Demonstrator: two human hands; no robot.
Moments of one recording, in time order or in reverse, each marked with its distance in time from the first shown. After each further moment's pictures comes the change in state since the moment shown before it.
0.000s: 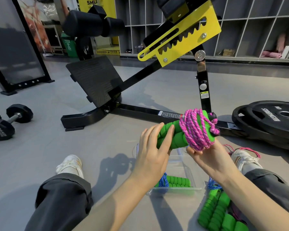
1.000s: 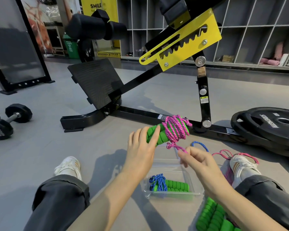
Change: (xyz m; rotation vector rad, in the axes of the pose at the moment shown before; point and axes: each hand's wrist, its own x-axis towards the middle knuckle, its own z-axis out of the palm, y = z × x) left_hand 0.001 -0.035 0.006 0.260 -0.210 -0.135; right_hand -0.025 0.022 0.021 -0.992 0.051 -0.189
